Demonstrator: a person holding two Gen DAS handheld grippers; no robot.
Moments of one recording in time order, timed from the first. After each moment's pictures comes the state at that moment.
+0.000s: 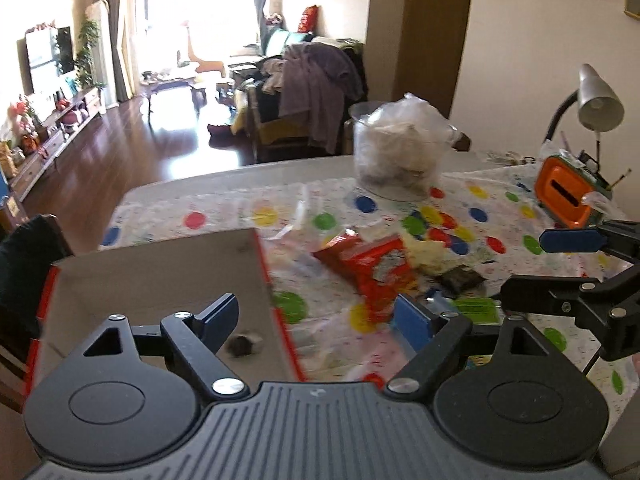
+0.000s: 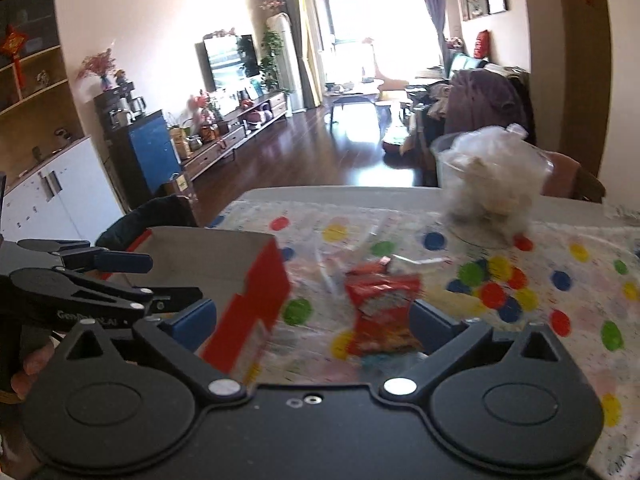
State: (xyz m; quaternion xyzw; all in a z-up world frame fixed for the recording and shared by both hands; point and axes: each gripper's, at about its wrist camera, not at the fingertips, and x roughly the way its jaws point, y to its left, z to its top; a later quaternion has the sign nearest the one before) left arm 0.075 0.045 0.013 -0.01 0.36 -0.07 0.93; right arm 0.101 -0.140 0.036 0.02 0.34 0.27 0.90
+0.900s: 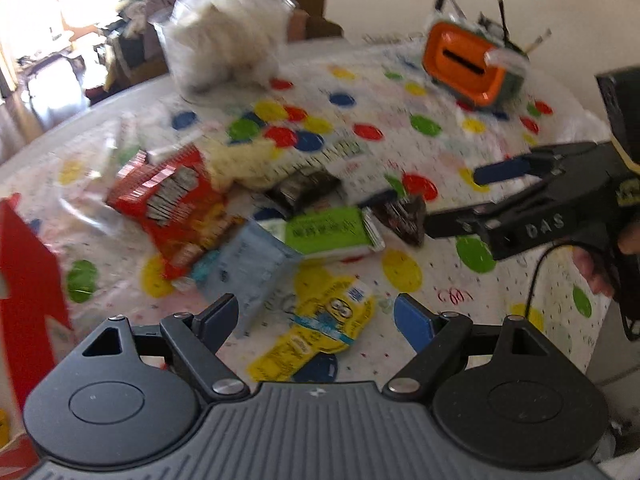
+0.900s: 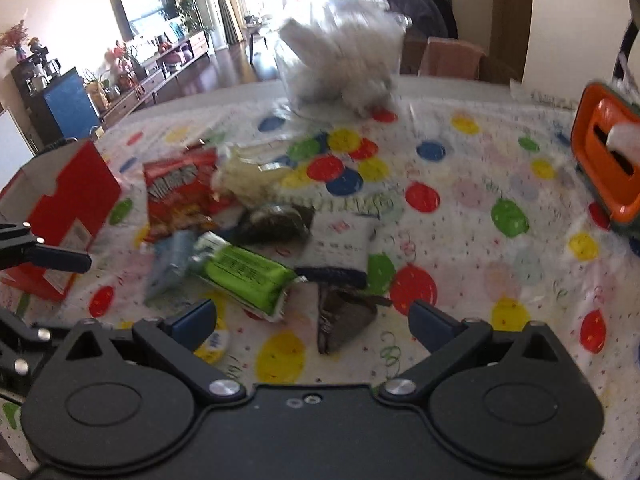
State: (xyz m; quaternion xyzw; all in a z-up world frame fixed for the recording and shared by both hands) left arm 0.116 -0.122 -0.083 0.07 0.46 -0.23 0.85; right arm 0.147 -0.292 -0.086 0.01 0.45 0.18 0.88
